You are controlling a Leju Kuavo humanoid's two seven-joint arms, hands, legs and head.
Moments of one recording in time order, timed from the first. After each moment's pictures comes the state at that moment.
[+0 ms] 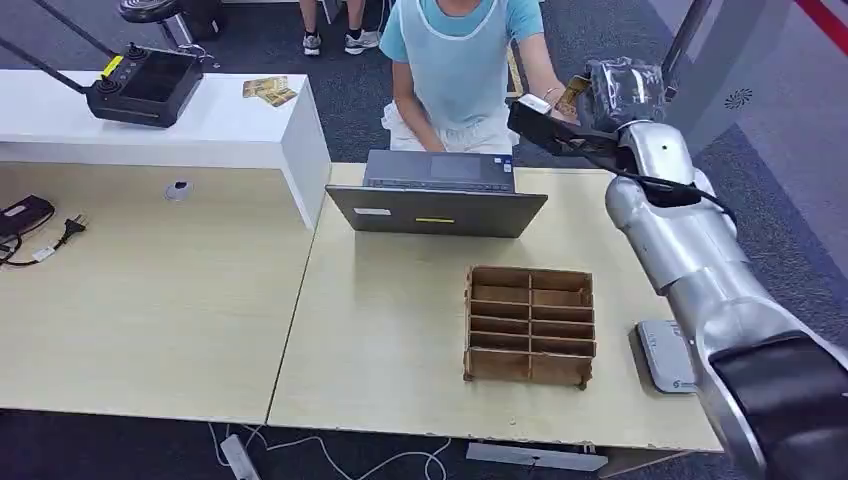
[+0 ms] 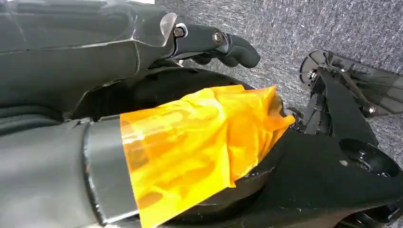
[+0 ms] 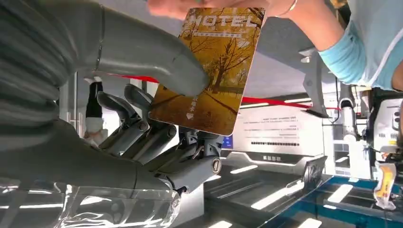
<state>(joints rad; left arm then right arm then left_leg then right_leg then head) -0.09 -0.27 1.10 -0.26 -0.64 0.11 0.07 -1.09 -0.14 0.52 -0.77 1.22 -0.11 0.11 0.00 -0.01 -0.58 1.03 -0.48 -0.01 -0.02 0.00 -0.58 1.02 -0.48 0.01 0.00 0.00</state>
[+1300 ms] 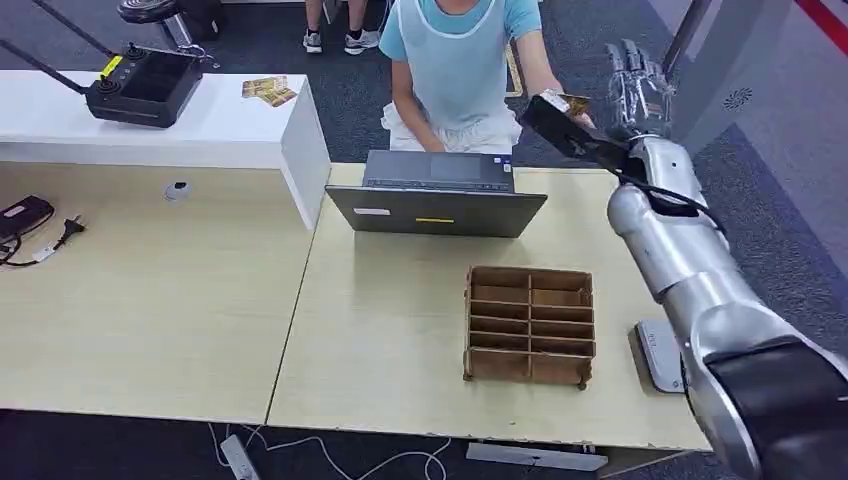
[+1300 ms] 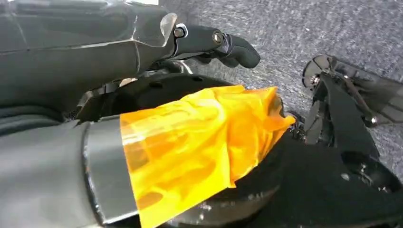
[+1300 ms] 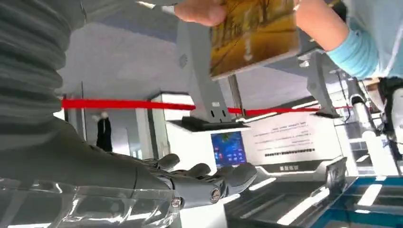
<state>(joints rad) -0.08 -0.27 1.10 -0.26 -0.59 0.16 0.07 -1.05 -0.12 0.42 -0.72 1.05 -0.26 0.05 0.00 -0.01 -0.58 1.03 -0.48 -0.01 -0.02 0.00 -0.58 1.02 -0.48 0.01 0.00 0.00</state>
